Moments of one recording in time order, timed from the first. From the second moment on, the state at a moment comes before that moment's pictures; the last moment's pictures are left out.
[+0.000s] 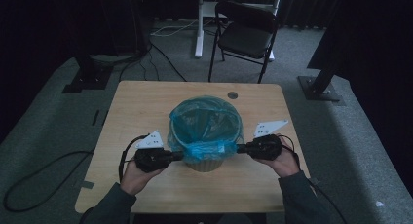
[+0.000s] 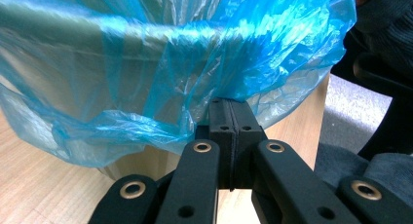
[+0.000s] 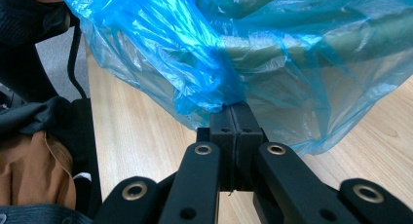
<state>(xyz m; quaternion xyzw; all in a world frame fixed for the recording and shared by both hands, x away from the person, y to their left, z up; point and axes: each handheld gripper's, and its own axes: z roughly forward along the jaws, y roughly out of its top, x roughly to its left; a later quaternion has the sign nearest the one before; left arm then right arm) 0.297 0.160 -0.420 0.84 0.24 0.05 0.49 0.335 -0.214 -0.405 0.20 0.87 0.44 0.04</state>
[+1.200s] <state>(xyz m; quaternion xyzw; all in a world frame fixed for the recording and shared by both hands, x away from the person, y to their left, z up) 0.311 0.184 -0.430 0.83 0.30 0.04 0.47 0.344 -0.227 -0.415 0.26 0.88 0.39 0.07</state>
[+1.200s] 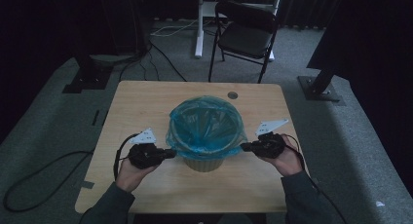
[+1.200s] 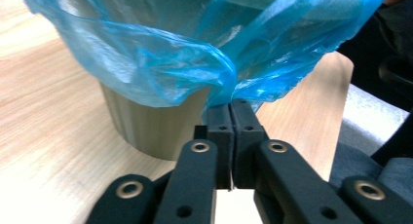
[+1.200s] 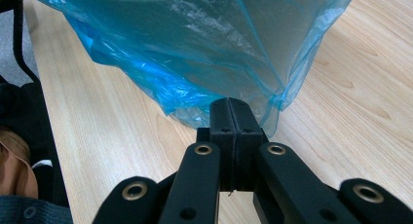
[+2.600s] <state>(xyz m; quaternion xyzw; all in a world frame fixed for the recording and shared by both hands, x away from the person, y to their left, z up) 0.365 0.175 -0.375 0.77 0.33 0.14 0.52 0.376 -0.226 -0.366 0.30 0.80 0.49 0.14</state>
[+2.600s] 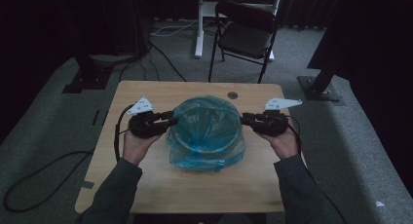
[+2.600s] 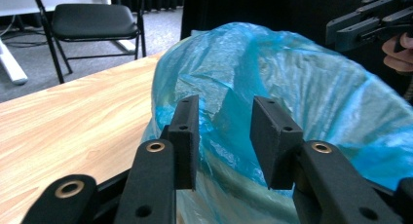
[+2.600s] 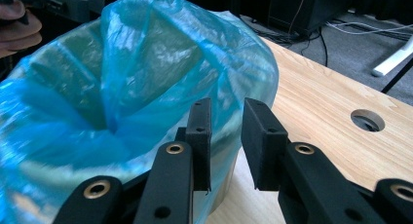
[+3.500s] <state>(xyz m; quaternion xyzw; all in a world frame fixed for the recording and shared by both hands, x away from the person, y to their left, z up) 0.398 0.163 -0.377 0.77 0.36 0.16 0.51 0.416 -0.214 -0.368 0.33 0.80 0.49 0.11</state>
